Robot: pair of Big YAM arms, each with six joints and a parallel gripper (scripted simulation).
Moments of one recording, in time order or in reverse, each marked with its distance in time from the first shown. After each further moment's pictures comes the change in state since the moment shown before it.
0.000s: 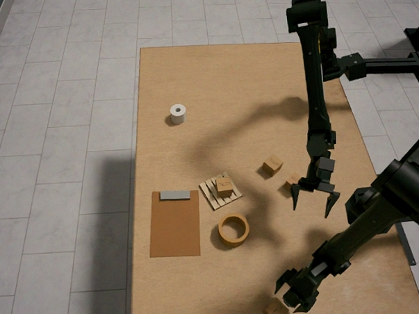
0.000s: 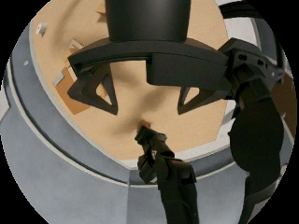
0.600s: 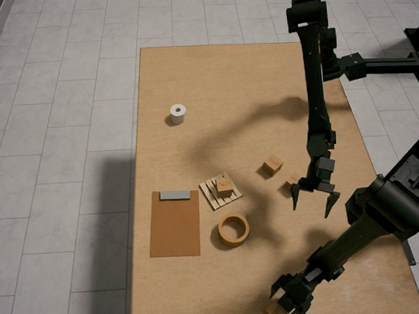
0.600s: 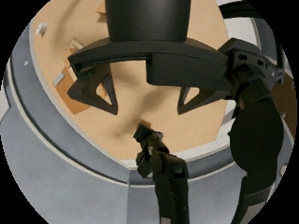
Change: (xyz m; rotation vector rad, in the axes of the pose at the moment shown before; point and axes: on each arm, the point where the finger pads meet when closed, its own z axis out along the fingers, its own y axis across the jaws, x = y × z) left arm -0.004 -0.001 0.024 0.001 -0.003 0.000; right arm 0.000 0.000 0.000 0.000 0.000 0.000
